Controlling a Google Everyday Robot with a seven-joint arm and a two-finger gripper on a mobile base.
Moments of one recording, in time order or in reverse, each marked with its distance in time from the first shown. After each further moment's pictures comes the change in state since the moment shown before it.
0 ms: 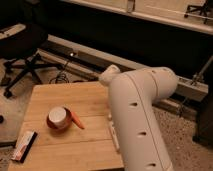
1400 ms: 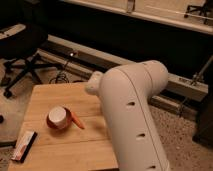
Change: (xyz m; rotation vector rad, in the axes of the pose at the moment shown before) arm 0.060 -0.048 -0.027 -0.037 -0.040 -0.224
